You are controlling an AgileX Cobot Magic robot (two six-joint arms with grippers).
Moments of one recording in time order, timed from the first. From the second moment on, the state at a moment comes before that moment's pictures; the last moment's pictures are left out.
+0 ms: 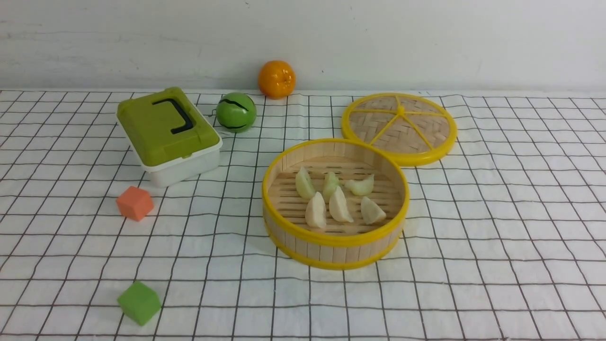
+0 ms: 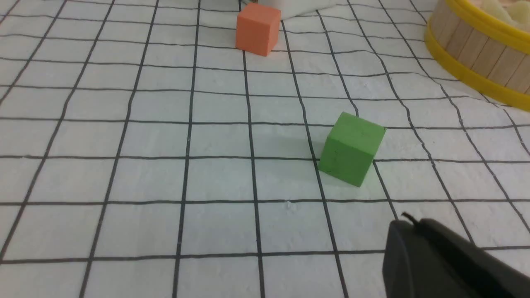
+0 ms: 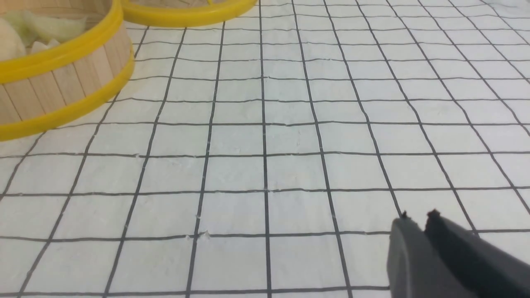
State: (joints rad) right arm -0.02 -0.01 0.02 -0.06 0.38 0.12; left arm -0.08 -0.01 0.03 -0.12 0.39 0.00
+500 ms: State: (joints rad) right arm -0.02 -0.01 0.02 -0.06 0.38 0.12; left arm -0.08 -0.01 0.03 -0.12 0.39 -0.01
